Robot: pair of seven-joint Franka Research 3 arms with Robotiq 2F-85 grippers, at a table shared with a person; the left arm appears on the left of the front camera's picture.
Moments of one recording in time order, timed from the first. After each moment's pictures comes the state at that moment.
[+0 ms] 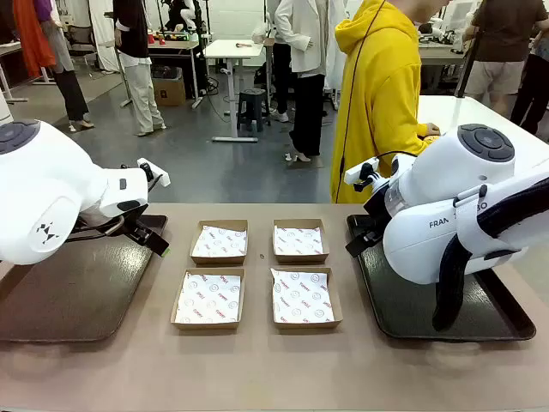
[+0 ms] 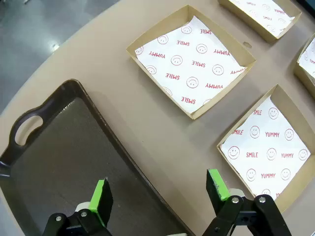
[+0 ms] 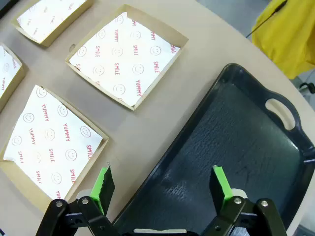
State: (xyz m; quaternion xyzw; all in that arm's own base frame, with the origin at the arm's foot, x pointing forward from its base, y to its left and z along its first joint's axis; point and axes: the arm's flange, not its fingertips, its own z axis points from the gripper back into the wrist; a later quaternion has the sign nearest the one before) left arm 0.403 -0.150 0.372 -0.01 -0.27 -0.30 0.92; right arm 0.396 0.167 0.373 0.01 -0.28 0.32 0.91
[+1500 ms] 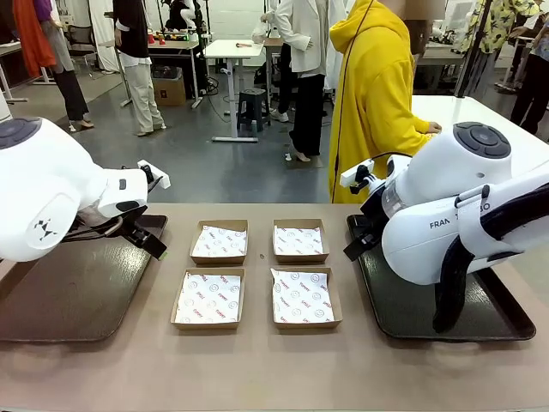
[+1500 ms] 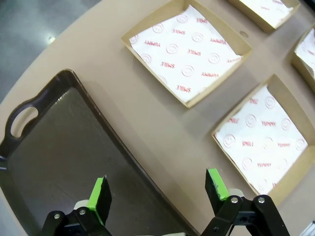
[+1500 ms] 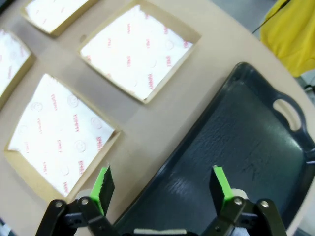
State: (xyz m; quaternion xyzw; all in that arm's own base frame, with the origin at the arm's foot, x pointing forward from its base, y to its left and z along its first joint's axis) left arm 0.398 -0.149 0.376 -0.01 -0.24 -0.31 0.92; right arm 0.386 0.177 0.378 0.01 -0.26 0.34 0.90
